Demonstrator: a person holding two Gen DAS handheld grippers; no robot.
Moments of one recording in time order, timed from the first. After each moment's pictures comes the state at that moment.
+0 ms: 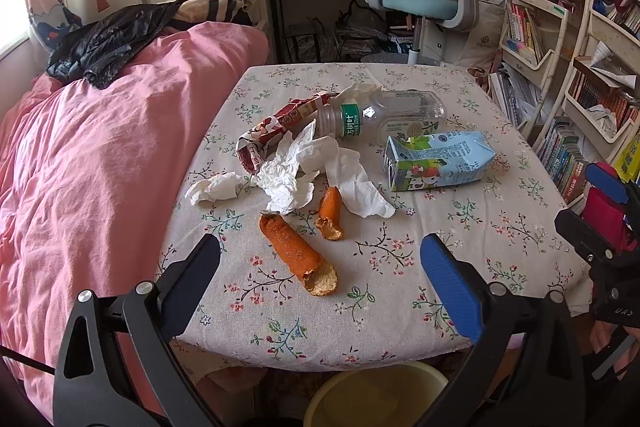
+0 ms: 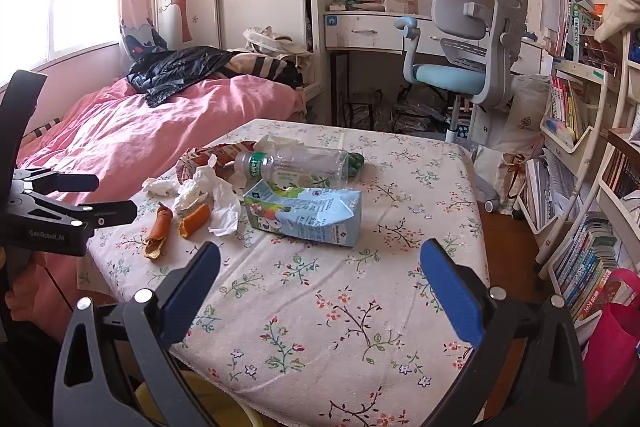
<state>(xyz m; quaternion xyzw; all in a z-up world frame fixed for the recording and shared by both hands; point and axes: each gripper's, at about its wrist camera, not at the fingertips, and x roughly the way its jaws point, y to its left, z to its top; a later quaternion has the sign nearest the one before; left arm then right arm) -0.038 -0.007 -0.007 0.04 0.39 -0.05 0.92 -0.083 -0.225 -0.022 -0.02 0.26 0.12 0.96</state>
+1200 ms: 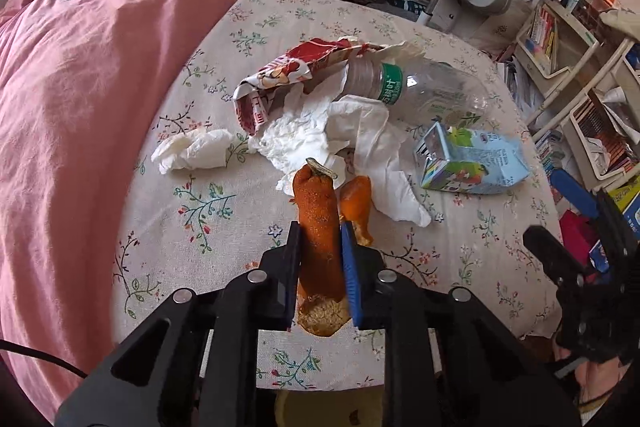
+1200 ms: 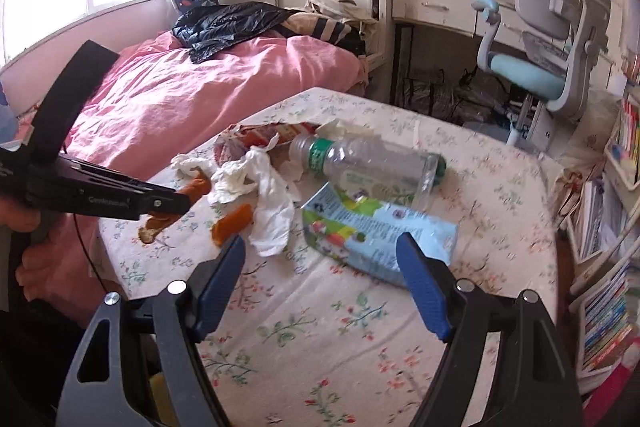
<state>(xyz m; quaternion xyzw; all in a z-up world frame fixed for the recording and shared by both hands) 0.038 0.033 -0.045 -0.07 0.51 -0.08 0.85 -0.018 -0.172 -0.021 -0.09 0.31 0.21 0.92</state>
